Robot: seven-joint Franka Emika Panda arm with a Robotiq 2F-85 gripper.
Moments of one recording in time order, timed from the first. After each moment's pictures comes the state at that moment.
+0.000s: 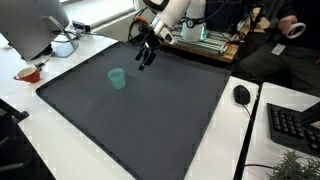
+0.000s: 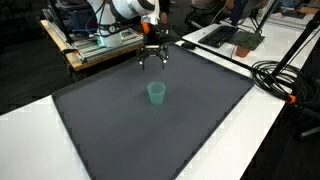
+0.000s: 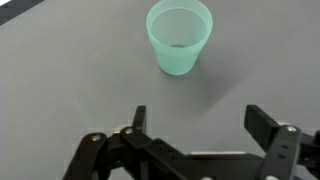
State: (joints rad) arm -0.02 0.20 0.00 -2.47 -2.03 2.73 -0.56
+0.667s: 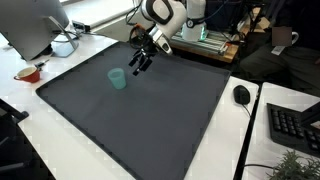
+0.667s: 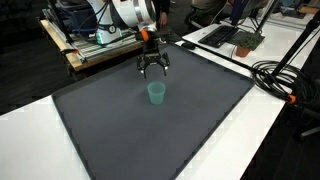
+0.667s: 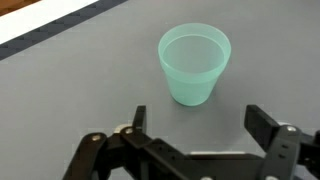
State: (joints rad) arm -0.02 0.32 0.02 -2.43 -2.43 2.54 -0.19
